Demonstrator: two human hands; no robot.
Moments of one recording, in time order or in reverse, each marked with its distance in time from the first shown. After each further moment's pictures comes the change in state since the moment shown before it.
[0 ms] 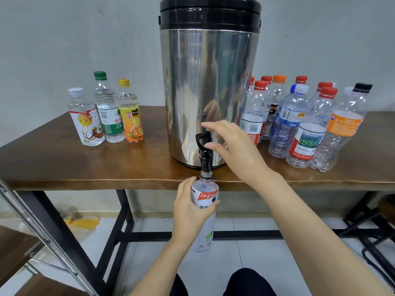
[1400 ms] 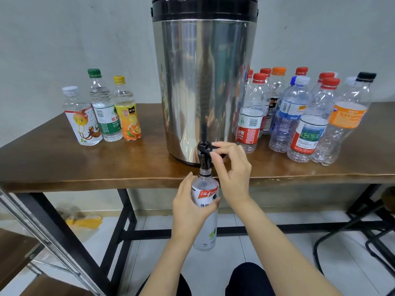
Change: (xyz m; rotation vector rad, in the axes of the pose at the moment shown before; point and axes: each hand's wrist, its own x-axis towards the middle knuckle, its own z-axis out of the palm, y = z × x) left_hand -0.001 -0.002 0.003 0.045 -0.002 0.008; right_hand -0.042 0.020 0.077 0.293 0.608 0.047
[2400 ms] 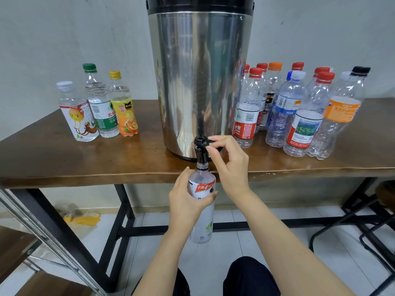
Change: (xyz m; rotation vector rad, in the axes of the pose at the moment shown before) left_hand 0.003 0.002 -0.004 0.025 -0.013 -0.031; right_hand 0.004 0.001 -0.006 0.098 -0.083 0.071
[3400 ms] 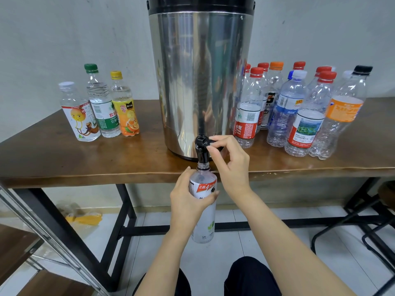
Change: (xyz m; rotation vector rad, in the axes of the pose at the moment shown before) left_hand -0.002 0.007 -0.001 0.004 0.007 -0.023; right_hand 0.000 -0.001 0.000 0.017 -0.004 0.013
